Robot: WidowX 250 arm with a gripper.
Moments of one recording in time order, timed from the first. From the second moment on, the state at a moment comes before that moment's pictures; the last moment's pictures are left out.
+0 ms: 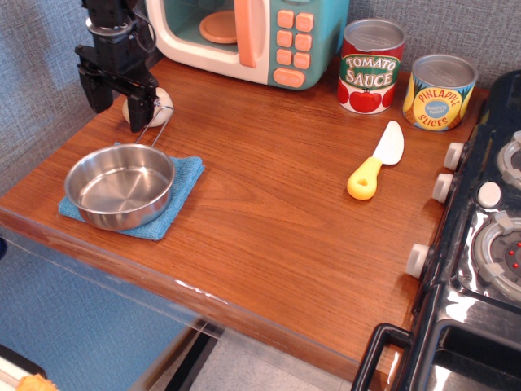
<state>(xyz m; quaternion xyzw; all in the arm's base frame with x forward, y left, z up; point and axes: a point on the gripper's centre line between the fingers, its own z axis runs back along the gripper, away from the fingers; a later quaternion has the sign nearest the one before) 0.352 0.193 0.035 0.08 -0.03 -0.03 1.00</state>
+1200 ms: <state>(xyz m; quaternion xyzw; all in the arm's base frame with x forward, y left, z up) 0.368 0.183 0.024 0.07 -0.02 0.02 1.00</state>
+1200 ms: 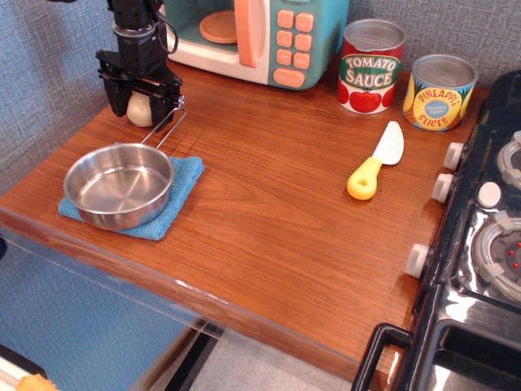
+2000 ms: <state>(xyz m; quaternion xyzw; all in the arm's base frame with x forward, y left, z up) 0.337 0.107 0.144 0.07 -0.14 0.00 0.99</state>
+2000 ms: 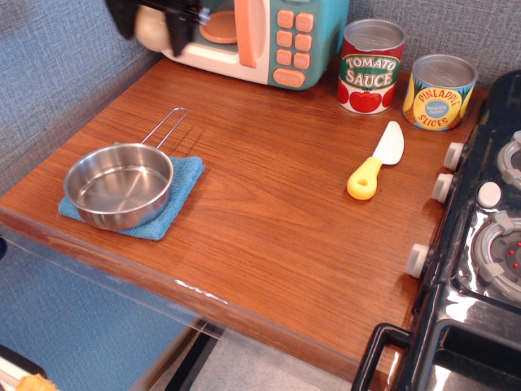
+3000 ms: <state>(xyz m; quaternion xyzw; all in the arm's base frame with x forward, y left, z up) 0.253 -0.042 0.030 0.01 -0.03 -0.06 1.00</state>
